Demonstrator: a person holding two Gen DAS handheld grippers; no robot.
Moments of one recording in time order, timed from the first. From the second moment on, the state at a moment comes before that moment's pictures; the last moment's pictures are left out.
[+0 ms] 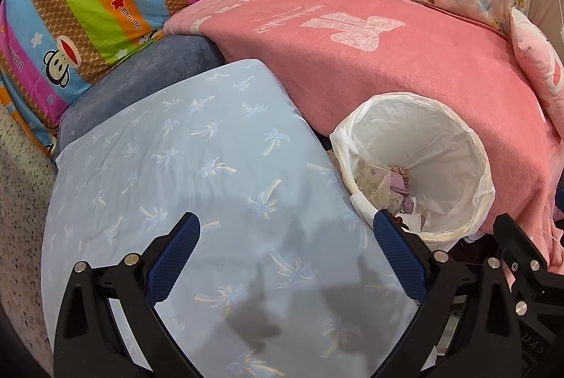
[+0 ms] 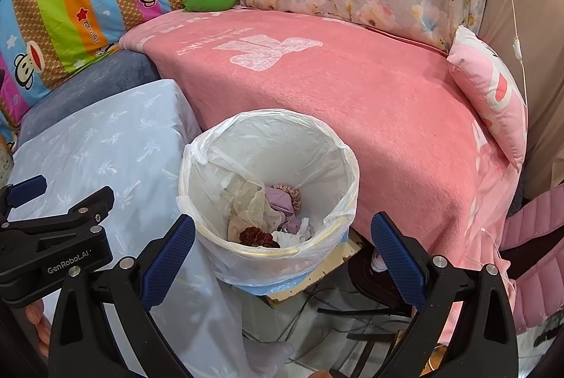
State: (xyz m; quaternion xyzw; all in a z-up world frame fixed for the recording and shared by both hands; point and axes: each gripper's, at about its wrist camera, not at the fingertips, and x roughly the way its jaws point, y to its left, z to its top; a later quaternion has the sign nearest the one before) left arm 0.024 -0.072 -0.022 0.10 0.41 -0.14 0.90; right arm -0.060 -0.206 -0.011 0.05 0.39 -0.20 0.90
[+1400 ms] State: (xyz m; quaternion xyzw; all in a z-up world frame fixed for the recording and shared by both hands) left arm 0.027 -0.060 -0.031 0.11 0.42 -0.12 0.89; right arm -0.061 -0.207 -0.013 0.05 0.39 -0.20 0.89
